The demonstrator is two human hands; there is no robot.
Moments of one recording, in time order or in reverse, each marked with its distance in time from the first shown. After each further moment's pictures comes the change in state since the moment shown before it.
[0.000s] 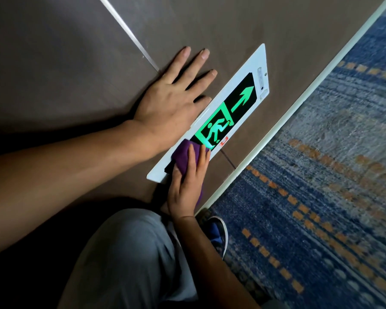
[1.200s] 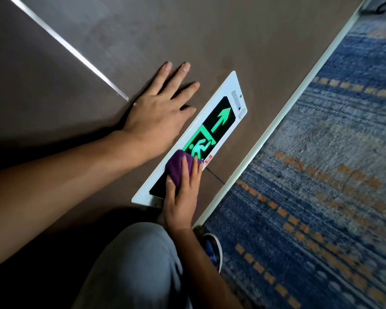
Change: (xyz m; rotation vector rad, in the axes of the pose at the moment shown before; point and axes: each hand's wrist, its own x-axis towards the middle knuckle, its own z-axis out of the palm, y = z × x) left_hand 0.029 -0.012 -0.014 -0.163 0.116 -0.054; right_hand 0.027 -0.007 -0.021 -0.018 -0.026 0.043
